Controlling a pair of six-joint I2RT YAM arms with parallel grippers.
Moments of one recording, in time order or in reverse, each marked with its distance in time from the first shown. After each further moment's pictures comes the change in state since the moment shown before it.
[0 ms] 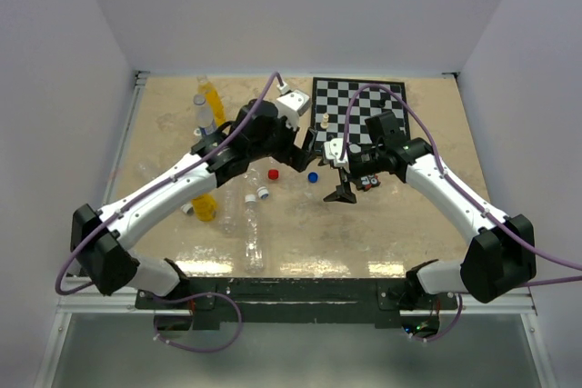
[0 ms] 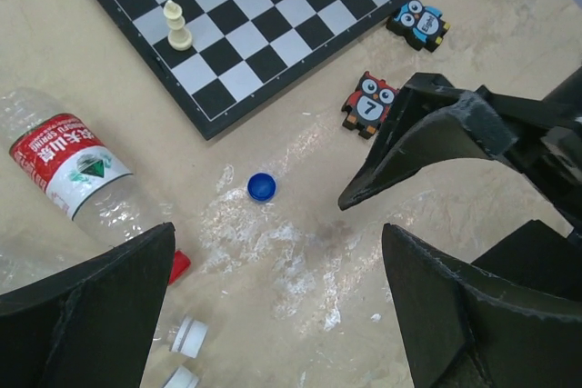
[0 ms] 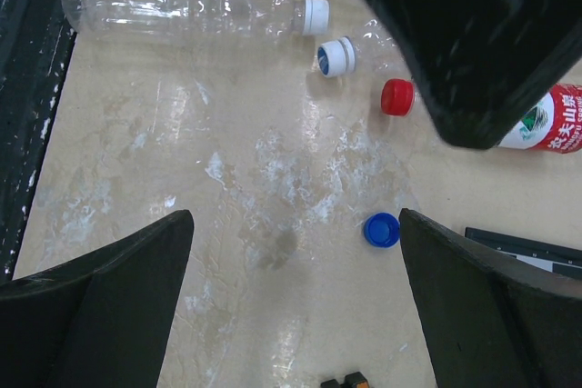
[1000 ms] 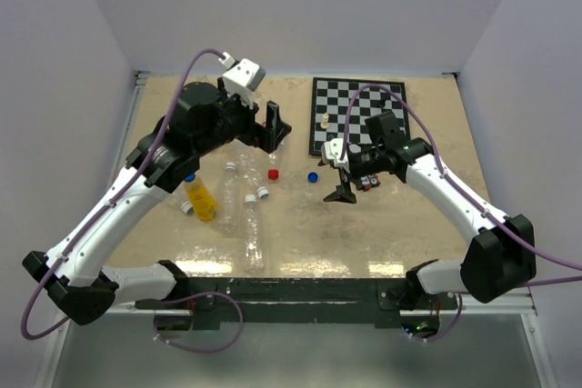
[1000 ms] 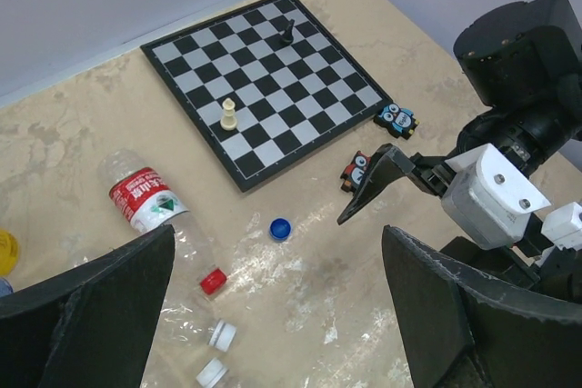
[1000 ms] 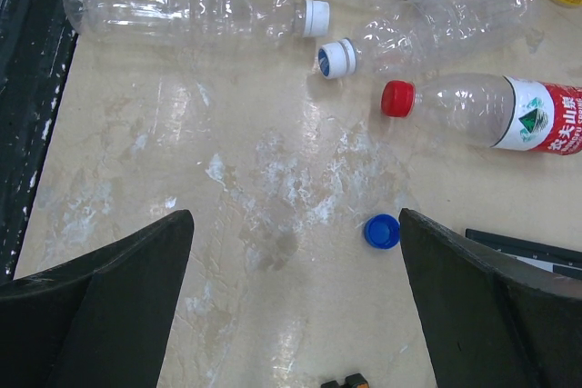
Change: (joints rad) left arm 0.116 -0.214 0.136 -0.130 0.039 -0.011; right arm 0.000 0.000 0.000 0.000 -0.004 0.000
